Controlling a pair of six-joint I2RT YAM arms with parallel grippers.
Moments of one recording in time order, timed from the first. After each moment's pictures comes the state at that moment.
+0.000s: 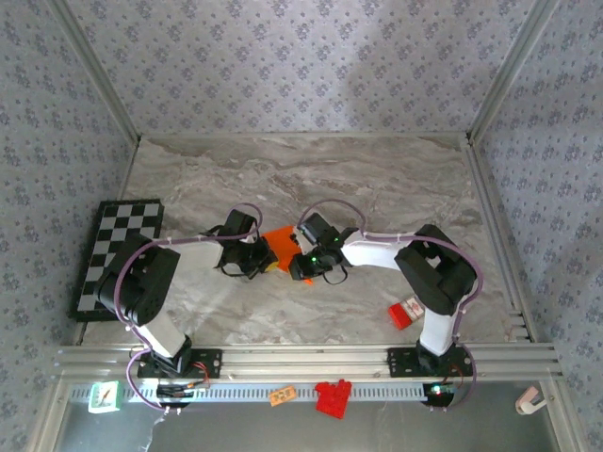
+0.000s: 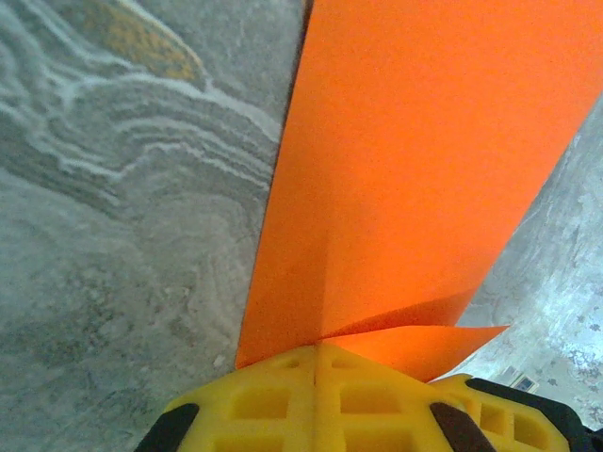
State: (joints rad) left arm -0.50 1.65 0.71 -0.12 0.45 -1.14; right arm 0.80 1.81 0.99 -0.26 -0.35 0.44
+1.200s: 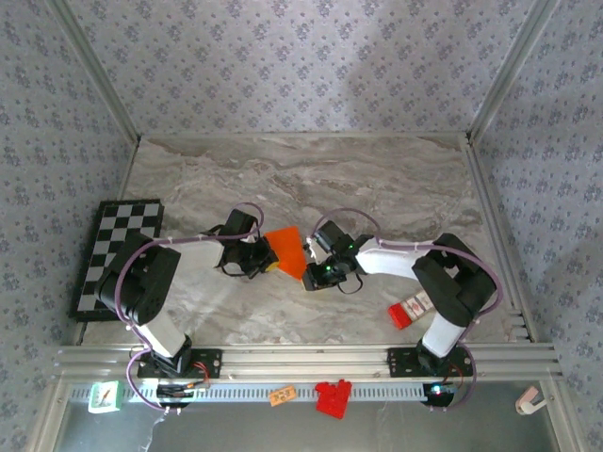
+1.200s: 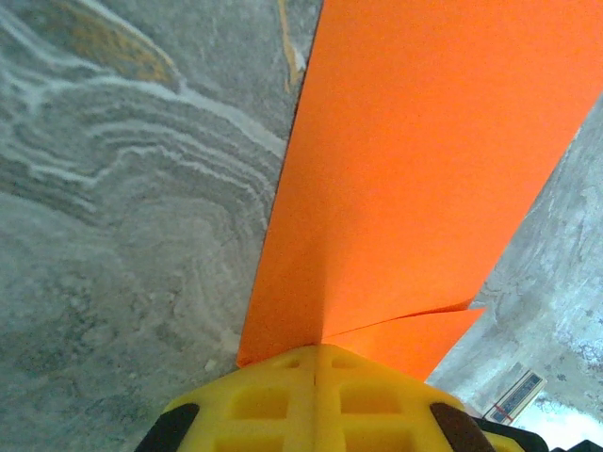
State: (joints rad) left arm -0.51 1.65 0.72 -0.13 0.45 -1.11; right arm 0.78 1.68 0.85 -0.32 -0.40 0.44
